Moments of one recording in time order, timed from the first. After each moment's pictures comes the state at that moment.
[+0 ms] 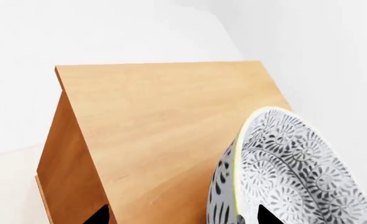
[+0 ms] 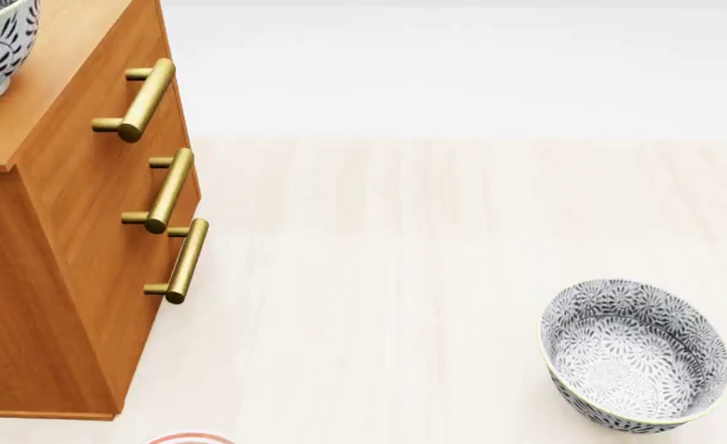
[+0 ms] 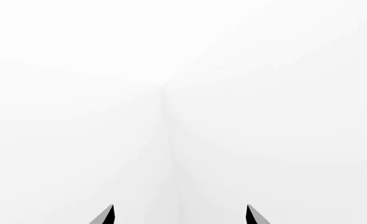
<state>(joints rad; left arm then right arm) -1.64 -0.71 1.23 -0.40 -2.15 0.10 -1.34 -0.74 0.10 0.46 -0.92 0.22 -0.40 0.54</state>
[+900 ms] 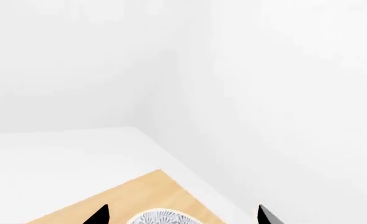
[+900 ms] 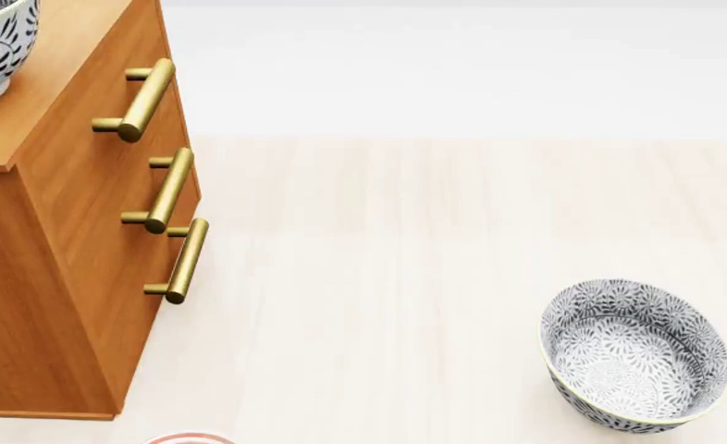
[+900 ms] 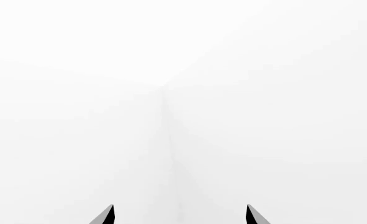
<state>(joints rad) -1.83 -0.80 1.32 -0.09 -1.77 0.06 -1.28 -0.74 0.09 0.47 -0.91 0.22 -0.41 0.53</state>
